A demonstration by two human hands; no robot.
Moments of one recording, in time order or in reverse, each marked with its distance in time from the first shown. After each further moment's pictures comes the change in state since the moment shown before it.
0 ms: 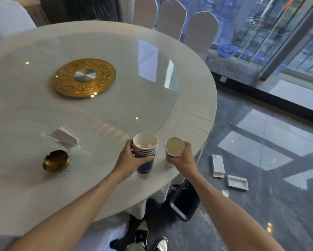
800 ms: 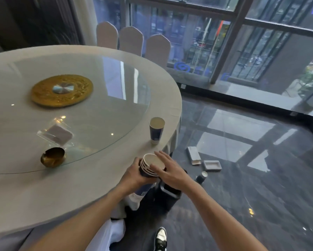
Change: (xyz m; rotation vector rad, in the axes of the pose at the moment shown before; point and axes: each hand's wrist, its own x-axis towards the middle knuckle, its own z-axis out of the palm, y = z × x) left_hand -0.175 -0.058 -0.003 0.188 -0.347 0.159; right_hand -0.262 -0.010 -0.001 -0.176 -0.171 -0.221
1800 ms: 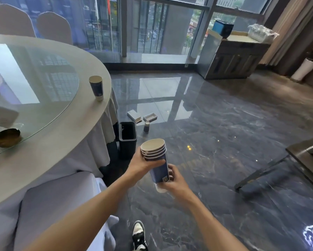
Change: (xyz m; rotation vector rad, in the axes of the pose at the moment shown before) left_hand -0.346 -0.065 0.034 -0.240 -0.535 0.153; right_hand -0.435 -0.067 0.272 0.671 0.633 0.535
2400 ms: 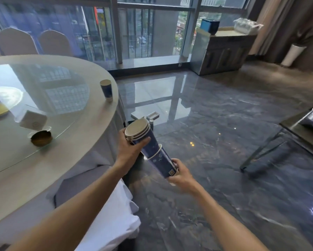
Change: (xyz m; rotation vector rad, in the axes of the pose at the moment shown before) left_hand -0.120 0.030 -0.113 0.019 0.201 0.239; right_hand -0.114 -0.007 0.086 -0.096 0.100 -0.033
